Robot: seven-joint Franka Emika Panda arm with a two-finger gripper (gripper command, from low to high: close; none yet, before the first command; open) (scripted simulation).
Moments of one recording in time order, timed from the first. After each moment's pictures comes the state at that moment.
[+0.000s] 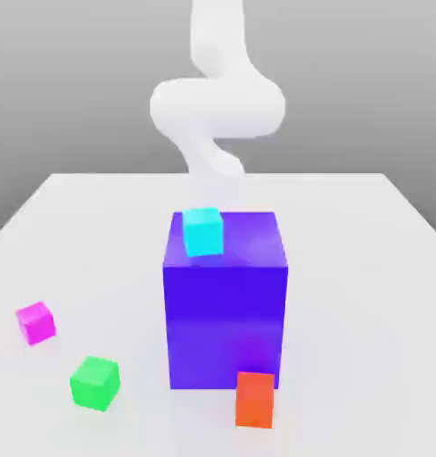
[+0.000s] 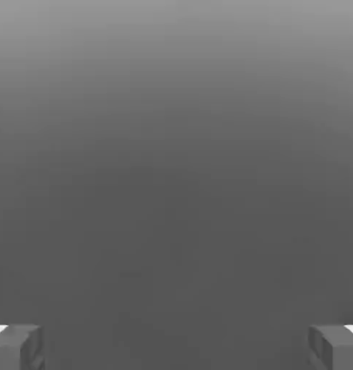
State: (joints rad) arm -0.08 -0.75 0.03 -2.32 -0.03 2.33 0.90
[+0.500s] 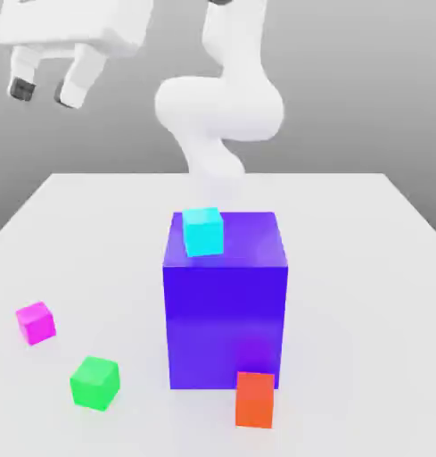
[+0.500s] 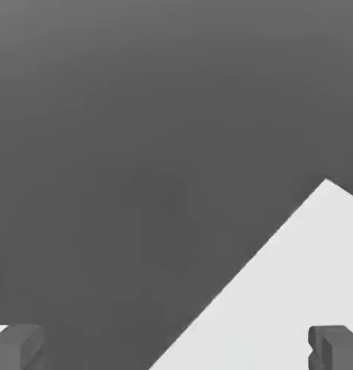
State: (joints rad) arm -0.50 -0.43 0.14 -2.45 -0.22 2.48 1.53
